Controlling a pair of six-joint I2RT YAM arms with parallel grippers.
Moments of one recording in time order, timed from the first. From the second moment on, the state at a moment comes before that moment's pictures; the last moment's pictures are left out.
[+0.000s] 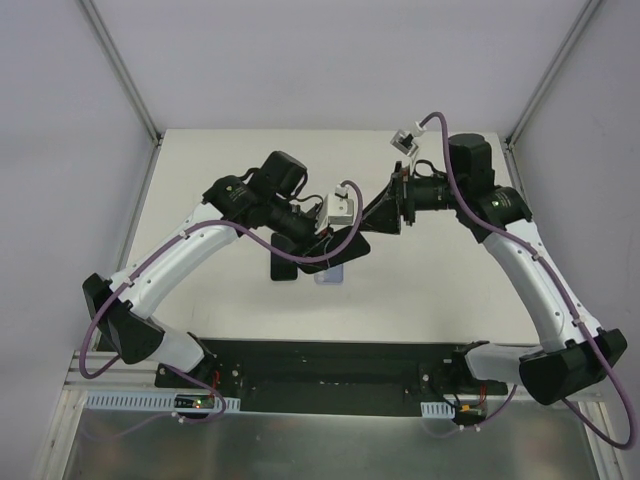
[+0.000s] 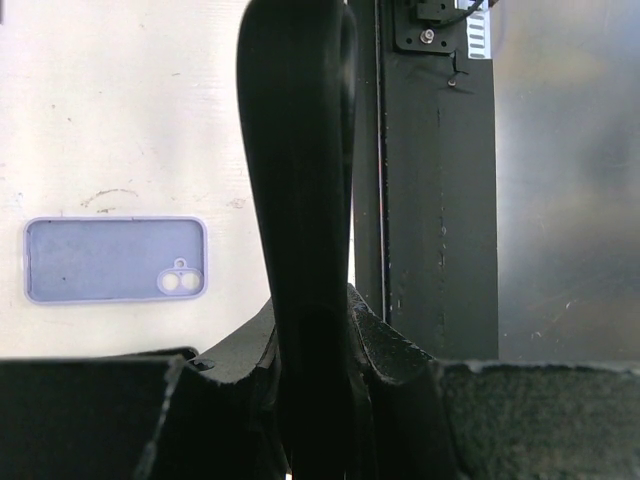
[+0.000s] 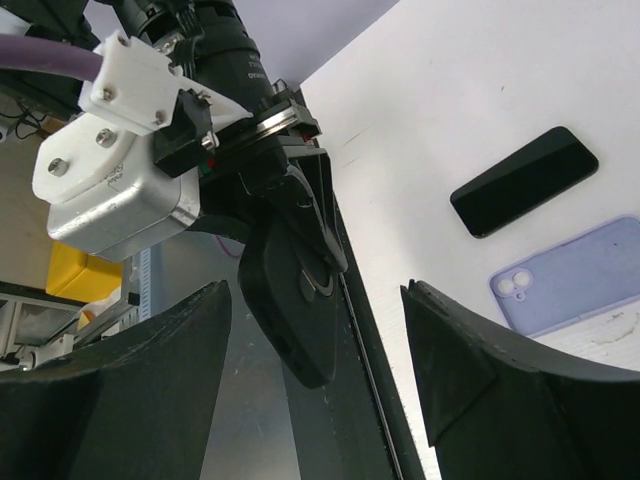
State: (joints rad) left arm -0.75 1.45 1.54 -1.01 0.74 0.49; right arm 0.40 1.25 1.39 -0.63 -1.03 0.20
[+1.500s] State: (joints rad) left arm -0.79 1.45 1.51 -0.97 0.47 0.50; right arm 0.38 1.46 1.24 -0.20 -1.28 0.71
